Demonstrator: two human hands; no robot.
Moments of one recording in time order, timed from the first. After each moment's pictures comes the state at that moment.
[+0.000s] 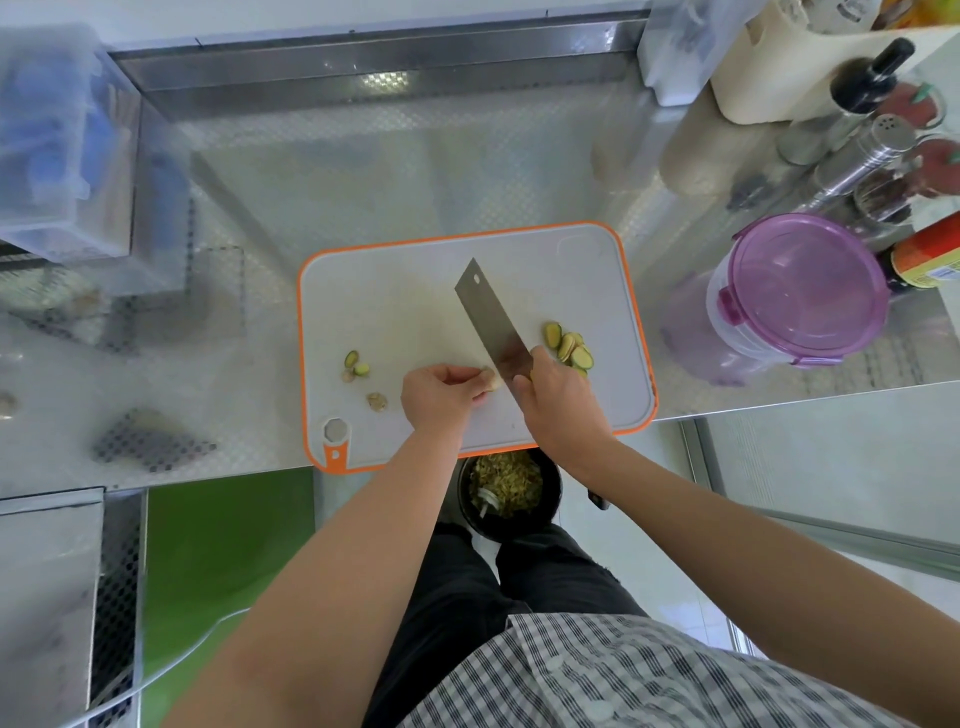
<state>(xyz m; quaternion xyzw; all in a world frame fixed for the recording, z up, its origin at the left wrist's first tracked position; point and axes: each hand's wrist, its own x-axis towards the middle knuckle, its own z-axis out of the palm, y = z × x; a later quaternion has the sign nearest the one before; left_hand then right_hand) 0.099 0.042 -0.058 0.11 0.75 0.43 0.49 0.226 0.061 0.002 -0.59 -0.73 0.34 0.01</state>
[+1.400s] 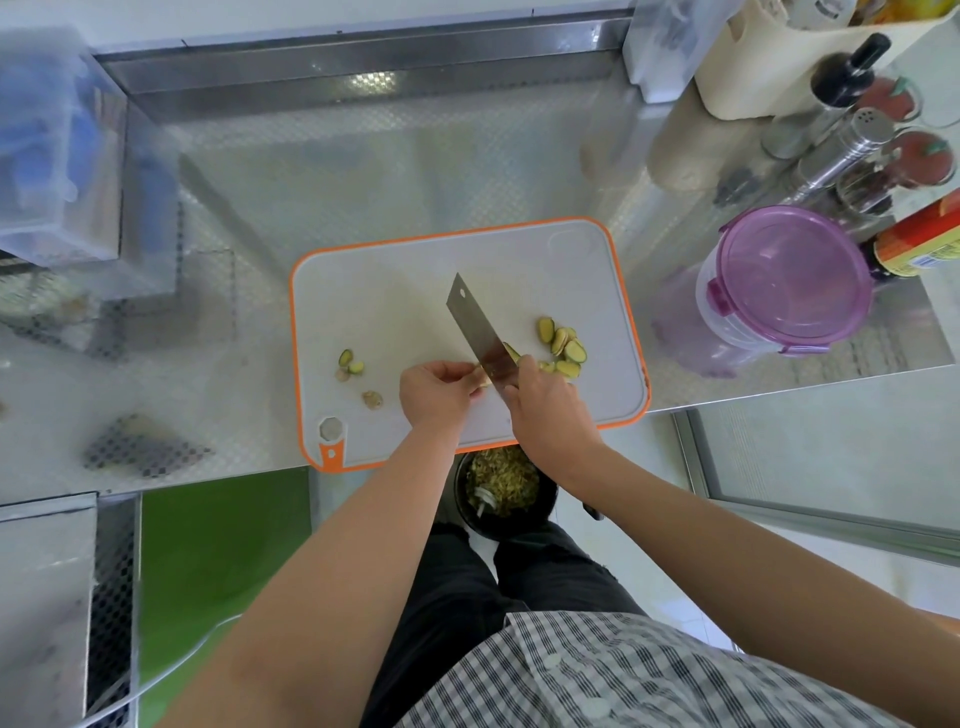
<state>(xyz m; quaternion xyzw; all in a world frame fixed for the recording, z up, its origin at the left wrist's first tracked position) 0.101 0.042 -0.056 0.12 0.75 0.43 0.49 0.221 0.046 0.000 -0.60 -0.74 0.30 -0.04</state>
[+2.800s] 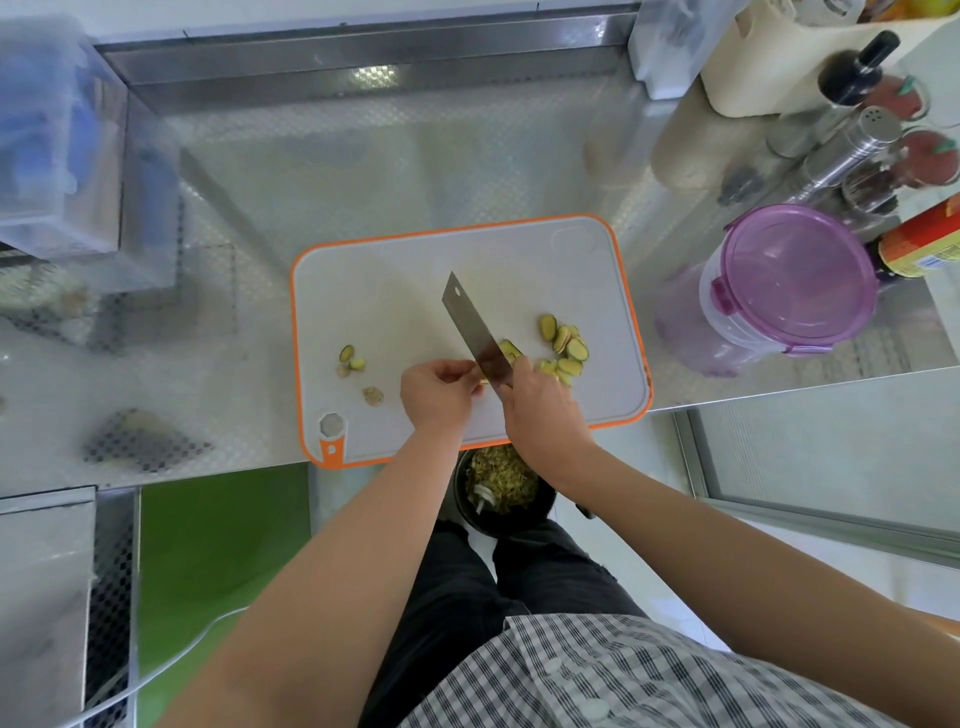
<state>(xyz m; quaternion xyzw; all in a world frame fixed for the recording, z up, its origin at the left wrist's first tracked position) 0.103 0.039 -0.054 0.14 0.77 0.42 0.46 0.213 0.044 -0.003 -0.60 -0.74 0.30 -0.04</state>
